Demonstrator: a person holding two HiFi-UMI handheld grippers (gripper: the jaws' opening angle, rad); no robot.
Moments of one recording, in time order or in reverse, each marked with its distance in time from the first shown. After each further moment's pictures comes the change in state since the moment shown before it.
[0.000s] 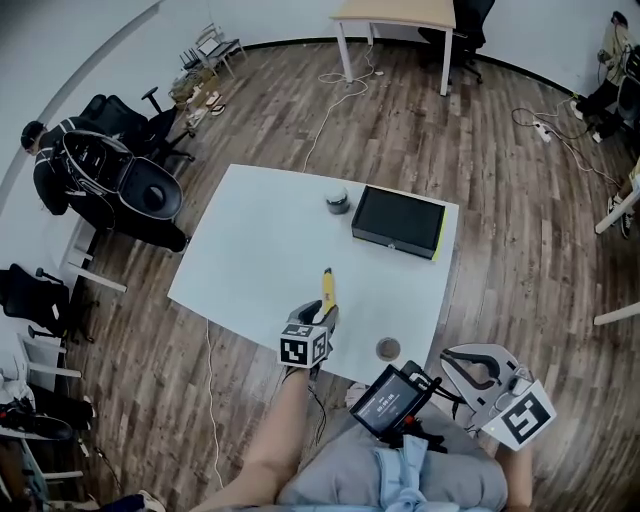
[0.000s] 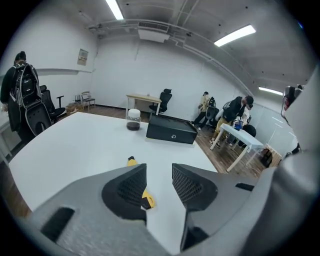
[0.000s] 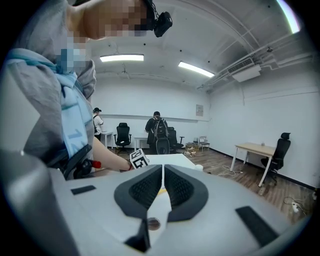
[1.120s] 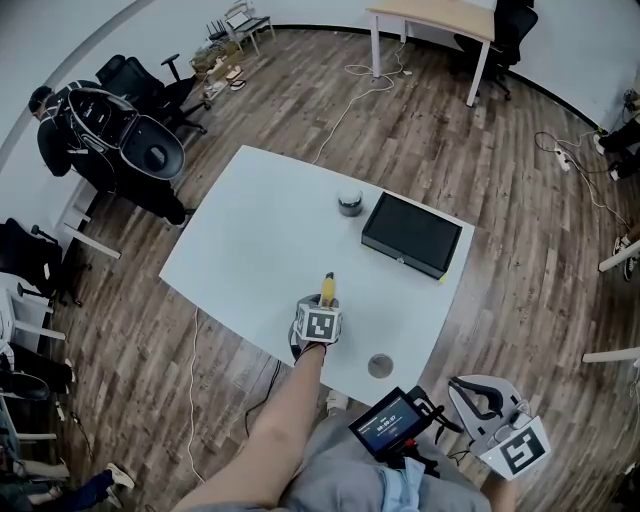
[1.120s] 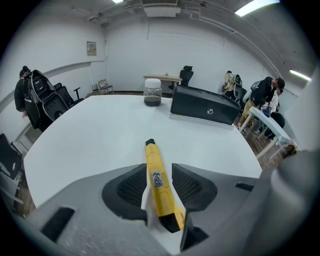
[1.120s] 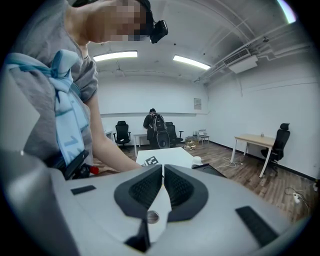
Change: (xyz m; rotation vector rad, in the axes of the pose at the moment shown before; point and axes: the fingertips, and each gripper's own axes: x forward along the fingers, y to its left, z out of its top) left arm 0.088 0.052 -0.038 -0.077 0.216 0.211; right arm -0.002 -0.023 -0.030 0.074 0.101 0.009
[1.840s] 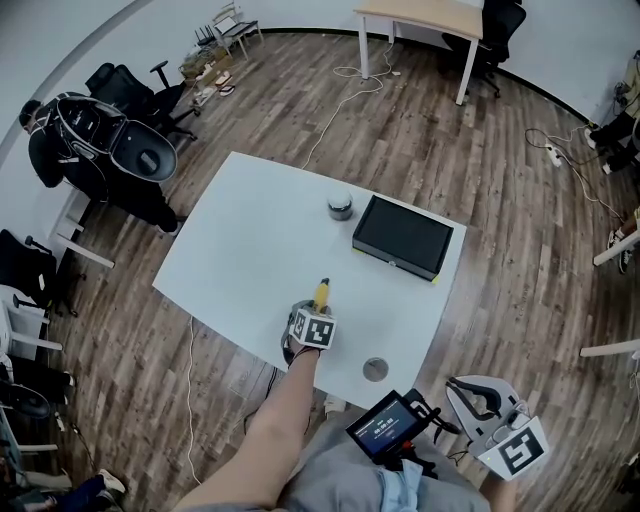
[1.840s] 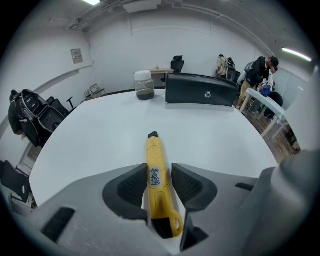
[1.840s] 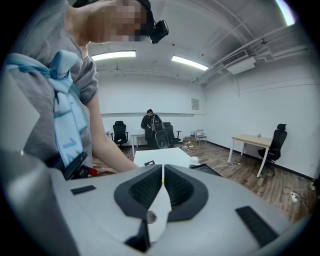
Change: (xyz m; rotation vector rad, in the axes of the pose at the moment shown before) left arm 0.019 0.011 -0.018 0.154 0.077 0.041; right arm 0.001 -0.005 0.001 -0.003 -0.005 -0.027
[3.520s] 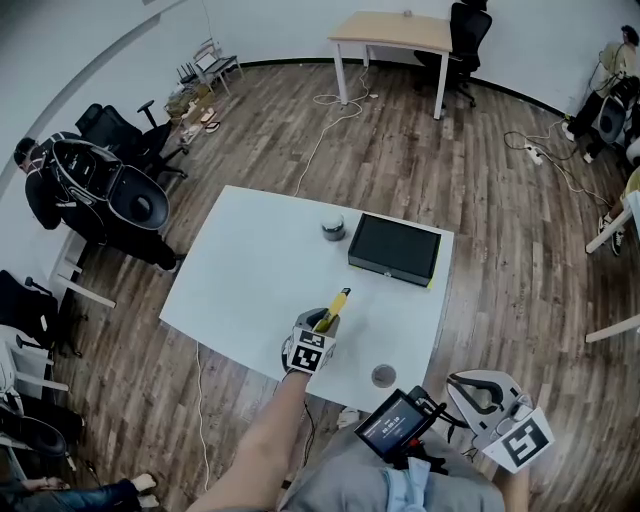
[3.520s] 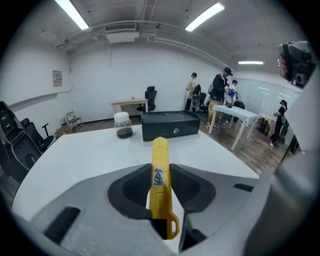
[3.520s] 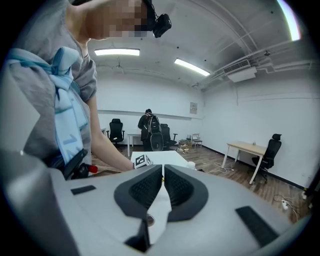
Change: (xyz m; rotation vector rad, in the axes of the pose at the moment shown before) left arm -0.062 -0.029 0.065 0.216 -0.320 -0.219; right arm -0.008 0.012 0.010 -0.025 0.065 -0.071
